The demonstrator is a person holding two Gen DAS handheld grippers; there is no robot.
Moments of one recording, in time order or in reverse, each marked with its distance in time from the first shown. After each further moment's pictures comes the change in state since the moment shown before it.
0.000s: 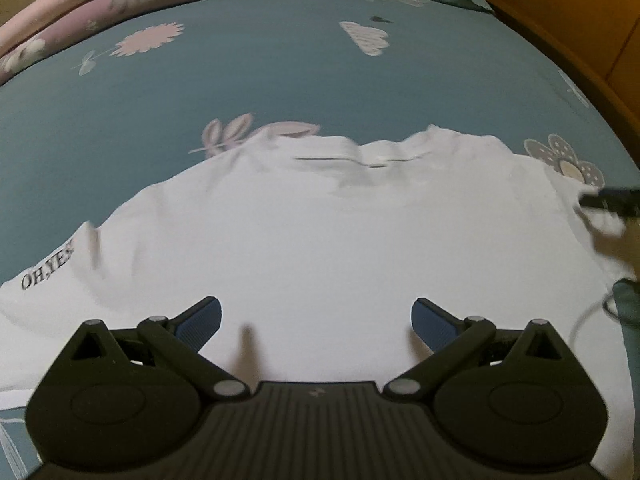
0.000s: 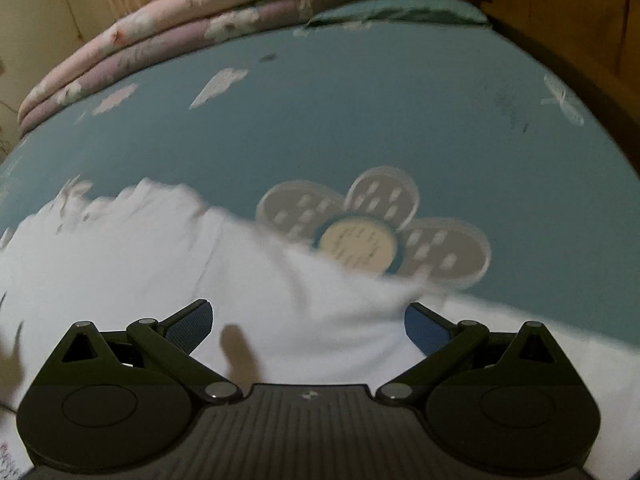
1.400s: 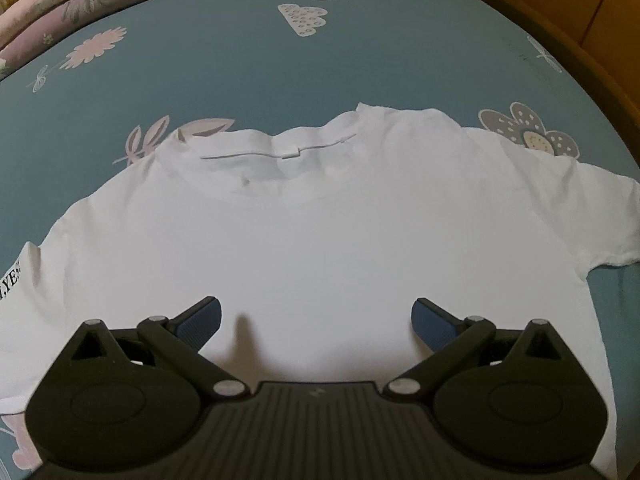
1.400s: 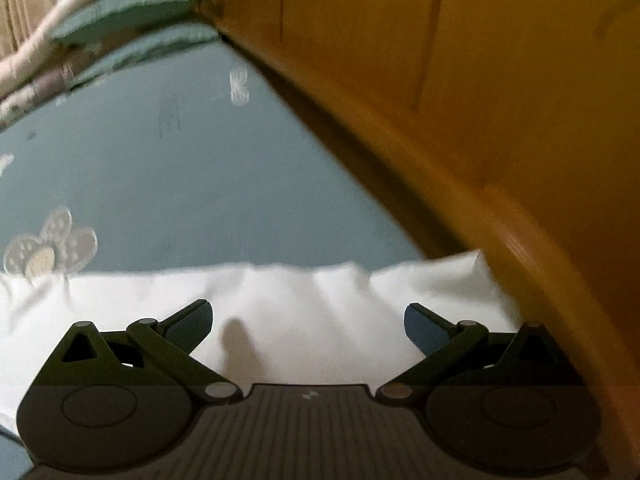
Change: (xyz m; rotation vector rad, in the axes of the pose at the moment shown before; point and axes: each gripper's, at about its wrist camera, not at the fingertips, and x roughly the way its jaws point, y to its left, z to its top) left arm 0.011 -0.051 0.009 0.036 0.075 -0.071; right arm -0.109 -0.164 -0.056 0.277 -0.074 -0.504
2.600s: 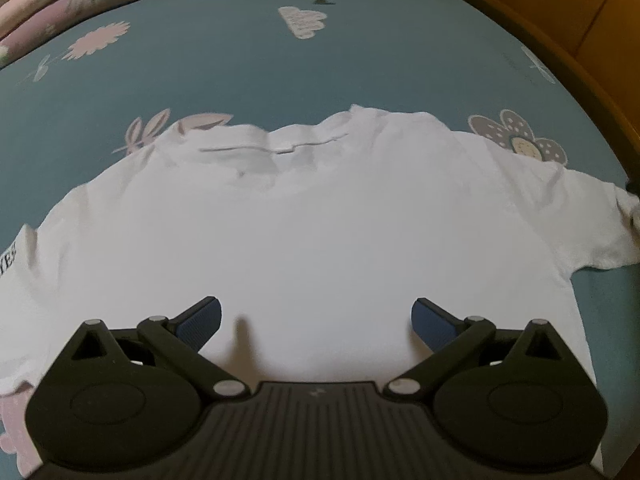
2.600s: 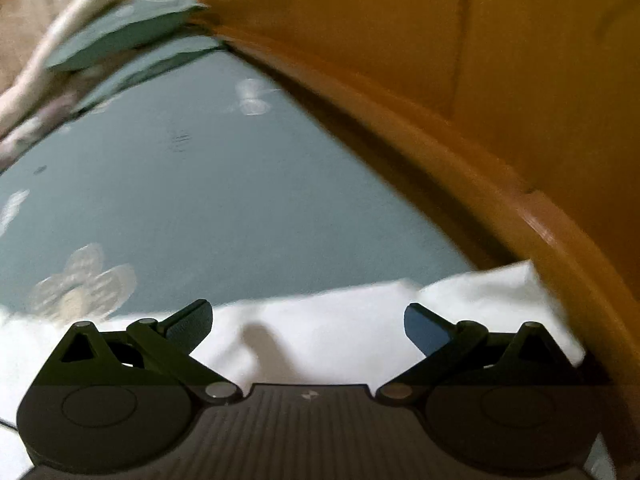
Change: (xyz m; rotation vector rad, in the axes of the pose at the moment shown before) left arm -0.010 -0.001 -0.012 -0.037 -0.012 -0.024; right arm 0.008 0.044 0.009 0.092 0.049 0.122
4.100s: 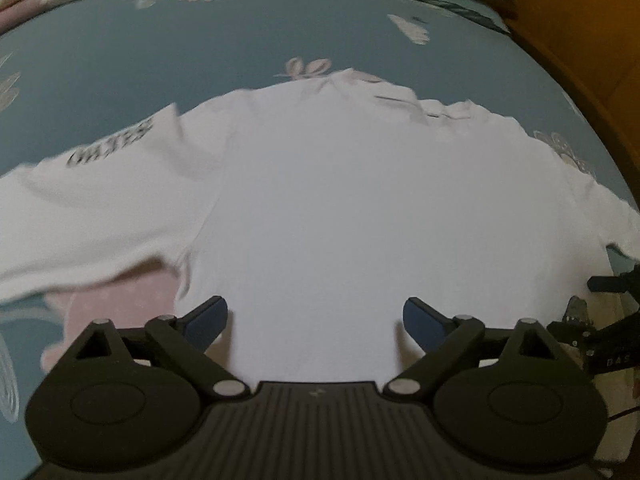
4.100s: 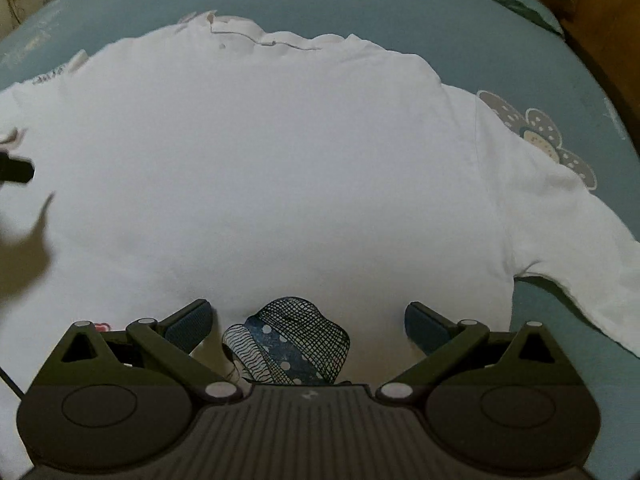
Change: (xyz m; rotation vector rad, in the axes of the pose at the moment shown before) left arm -0.032 0.137 -0.090 -0.110 -0.058 -0.027; right arm -0.065 0.295 -0.186 -0.658 0.253 0.200
